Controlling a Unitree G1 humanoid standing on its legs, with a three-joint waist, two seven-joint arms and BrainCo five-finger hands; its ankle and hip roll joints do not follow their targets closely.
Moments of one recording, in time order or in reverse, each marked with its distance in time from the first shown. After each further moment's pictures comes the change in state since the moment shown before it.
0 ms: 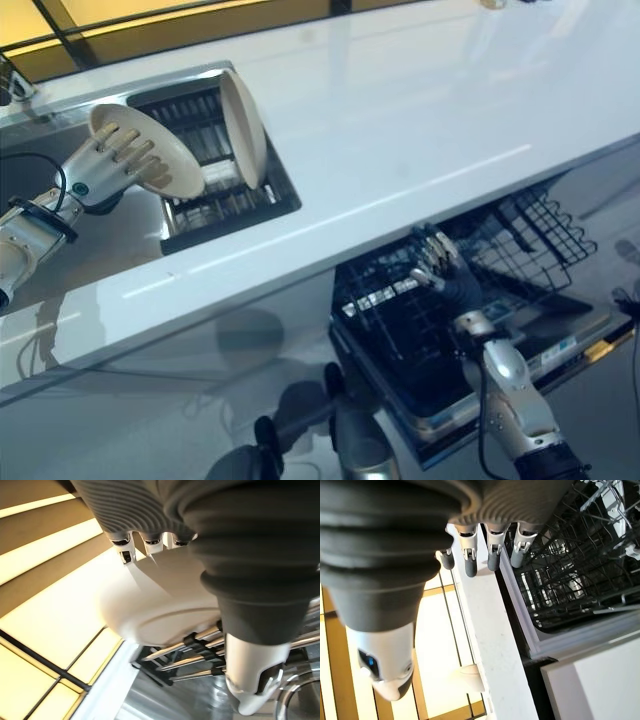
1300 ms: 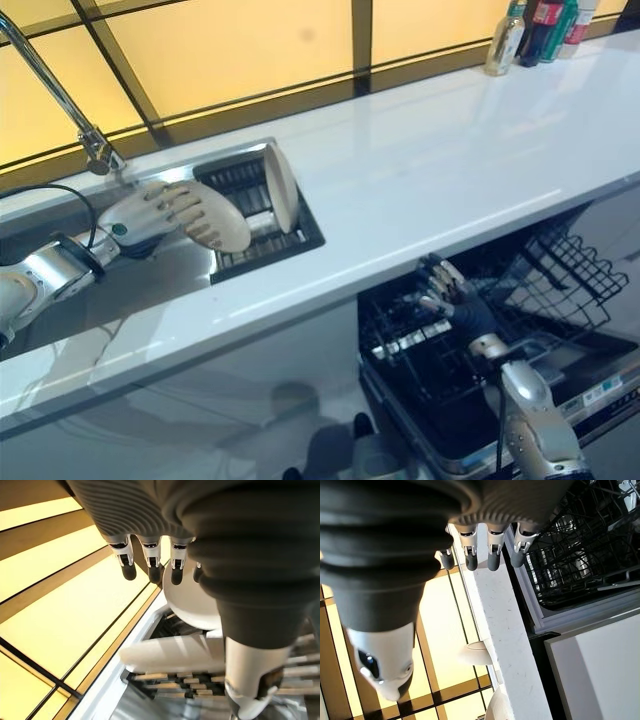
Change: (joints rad) left arm 0.298 0.097 0.156 -0.440 -0.141 -0.188 -0.282; right arm 0.154 0.007 -0.117 0.000 -0.057 0.130 0.123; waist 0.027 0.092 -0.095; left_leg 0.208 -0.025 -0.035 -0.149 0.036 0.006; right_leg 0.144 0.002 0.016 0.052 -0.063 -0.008
